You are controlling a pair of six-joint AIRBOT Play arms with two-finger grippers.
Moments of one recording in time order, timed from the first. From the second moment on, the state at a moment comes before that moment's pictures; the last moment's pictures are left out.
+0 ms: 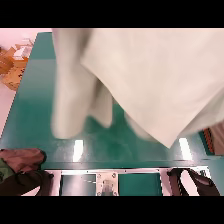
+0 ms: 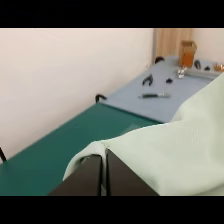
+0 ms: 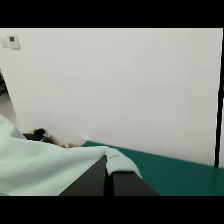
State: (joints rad) left arm -0.55 -1.07 1.99 1.18 -0.98 -1.25; right arm -0.40 -0.69 1.70 -0.56 1.20 1.32
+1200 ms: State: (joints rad) left arm -0.12 -1.72 1.61 1.09 -1.10 -1.42; right arm -0.43 -1.11 0.59 -0.53 0.82 0.99
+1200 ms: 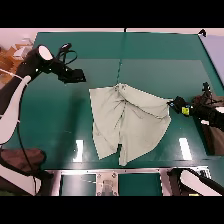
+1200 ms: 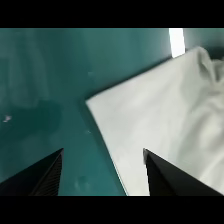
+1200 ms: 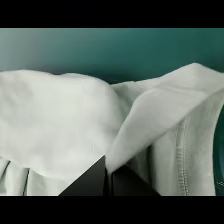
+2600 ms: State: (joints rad) left arm -0.15 -1.57 1.97 0.93 -1.12 -1.28; right arm -0.51 -1.05 1.15 -0.50 1.10 1.09
